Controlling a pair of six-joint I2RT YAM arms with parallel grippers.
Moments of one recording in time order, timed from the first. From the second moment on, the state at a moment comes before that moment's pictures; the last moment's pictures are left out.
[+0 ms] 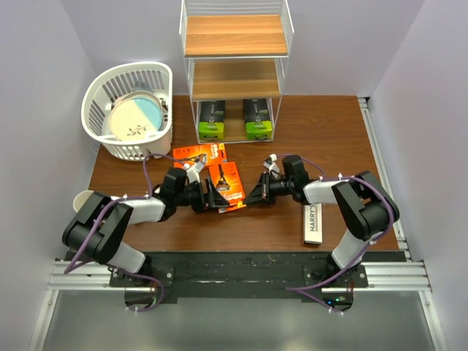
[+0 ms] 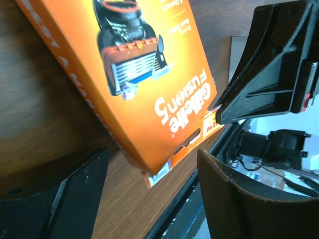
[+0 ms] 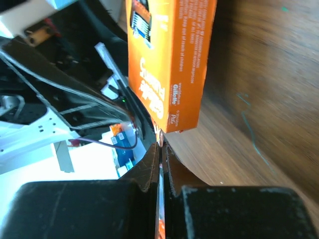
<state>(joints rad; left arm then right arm) -0.43 1.48 0.45 0.37 0.60 -0.79 0.44 1.71 0.66 0.33 -0.89 0.94</state>
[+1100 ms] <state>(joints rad) -0.35 1.21 0.49 0.37 0.78 -0.71 0.31 1.47 1.00 -0.56 -0.76 0.18</state>
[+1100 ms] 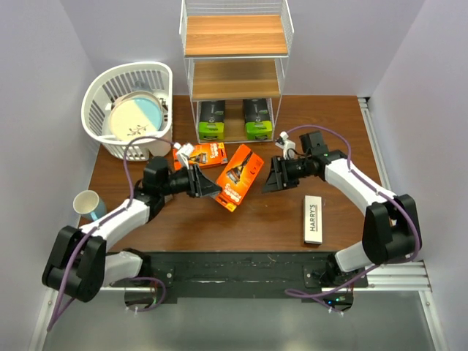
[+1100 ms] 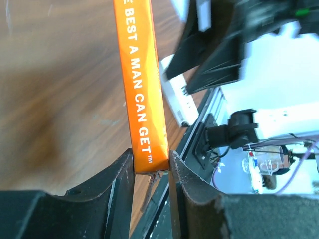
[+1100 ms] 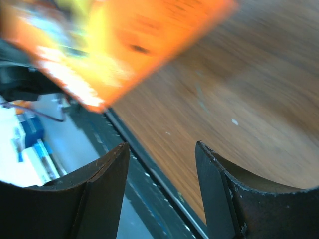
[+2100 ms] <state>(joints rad) -0.17 1.50 1.01 0.60 0.59 -1.14 0.24 1.49 1.23 -0.78 -0.59 -0.07</state>
